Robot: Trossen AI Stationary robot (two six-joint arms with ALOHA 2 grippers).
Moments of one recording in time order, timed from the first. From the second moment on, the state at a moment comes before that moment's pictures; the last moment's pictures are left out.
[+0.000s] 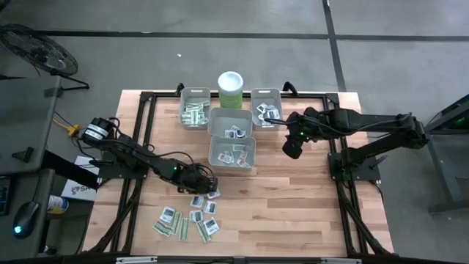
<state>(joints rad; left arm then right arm) -0.36 1.62 0.73 -0.15 -0.09 -1.84 -0.04 1.20 1.20 -1.08 0.32 0.46</state>
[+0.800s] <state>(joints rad) -0.36 1.62 0.73 -0.16 -0.12 -1.85 -0.04 1.20 1.20 -1.08 0.28 0.47</state>
